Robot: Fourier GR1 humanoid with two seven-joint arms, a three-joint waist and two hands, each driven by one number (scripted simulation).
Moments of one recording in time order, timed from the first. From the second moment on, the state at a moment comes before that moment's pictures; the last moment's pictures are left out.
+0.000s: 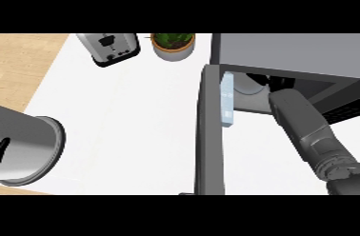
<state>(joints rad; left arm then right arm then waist) 0.28 0.12 0.48 -1.84 0.33 -0.57 -0.17 -1.02 -0.23 -0.08 -0.05 0.09 -0.82 -0.68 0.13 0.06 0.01</state>
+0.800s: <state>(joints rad) 0.24 0.13 0.46 -1.81 0.30 -0.57 -0.19 -1.05 -0.18 -0.04 -0.05 0.13 -0.87 -0.65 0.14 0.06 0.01</state>
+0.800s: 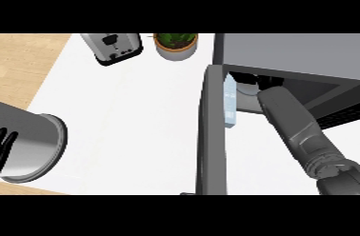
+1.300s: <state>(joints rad) 0.23 0.13 0.47 -1.78 0.29 -0.57 -0.20 -1.05 -0.16 -0.04 -0.05 0.15 -0.86 -0.65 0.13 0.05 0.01</state>
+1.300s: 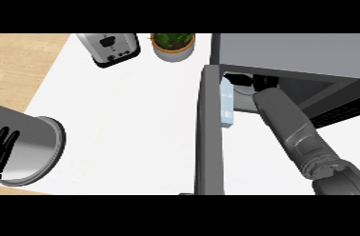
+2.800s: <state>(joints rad) 0.40 0.04 0.40 -1.91 0.25 -0.64 -0.22 -0.81 -0.07 -0.17 -0.20 0.01 -0.46 -0.91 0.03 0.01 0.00</state>
